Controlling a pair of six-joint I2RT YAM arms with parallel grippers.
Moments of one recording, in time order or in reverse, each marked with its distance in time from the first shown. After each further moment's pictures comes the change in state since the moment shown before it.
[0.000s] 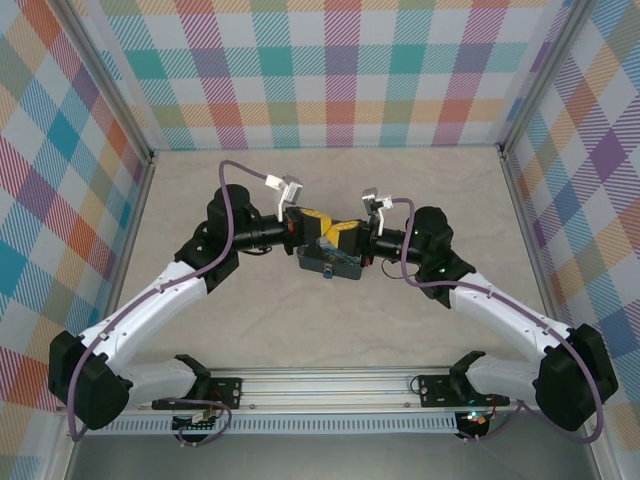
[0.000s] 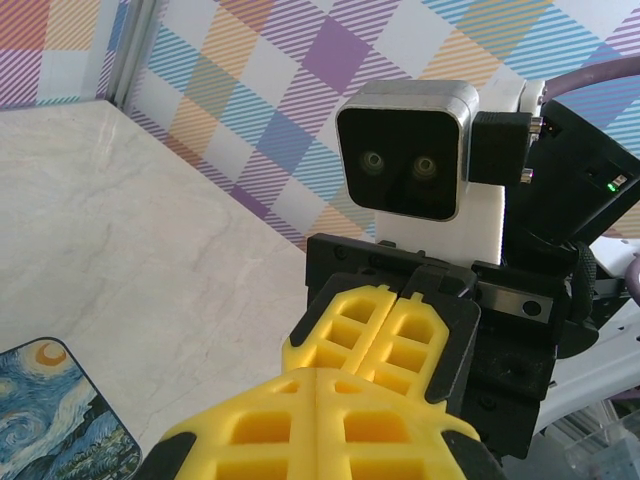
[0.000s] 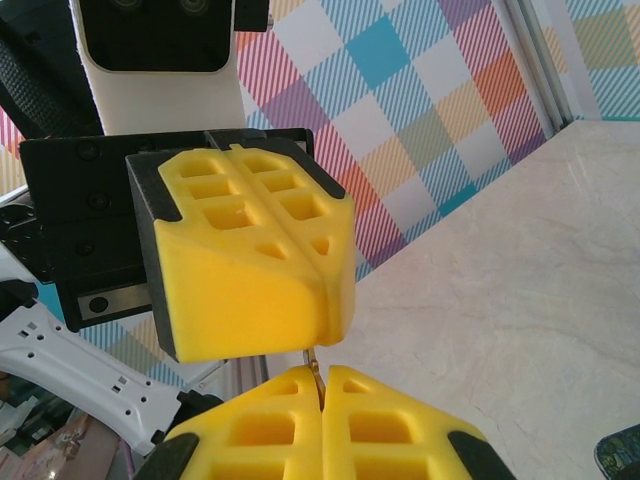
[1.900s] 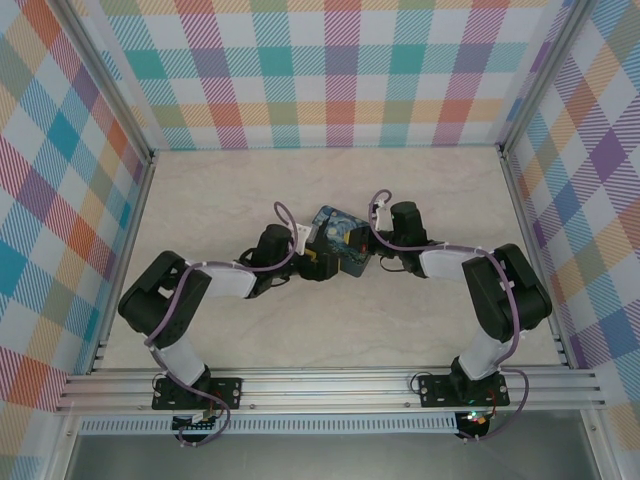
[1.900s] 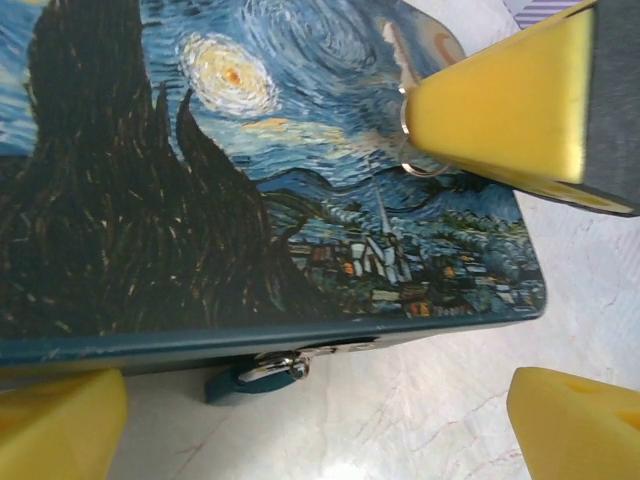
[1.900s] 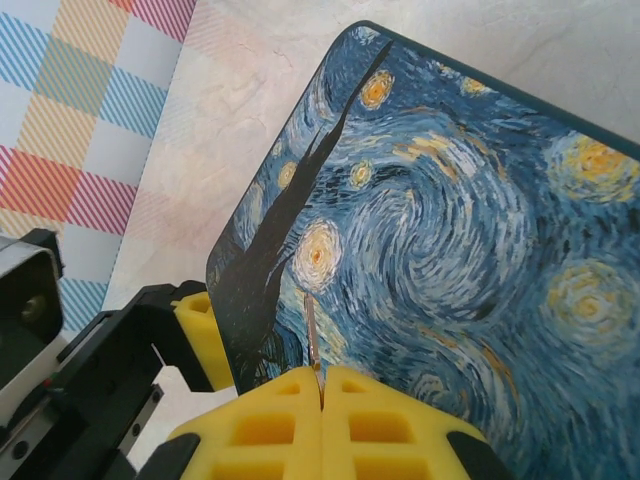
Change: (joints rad) left arm 0.014 0.532 -0.295 0.417 -0.260 0.011; right arm -0.202 0.533 0.028 -0.064 0.138 0.068
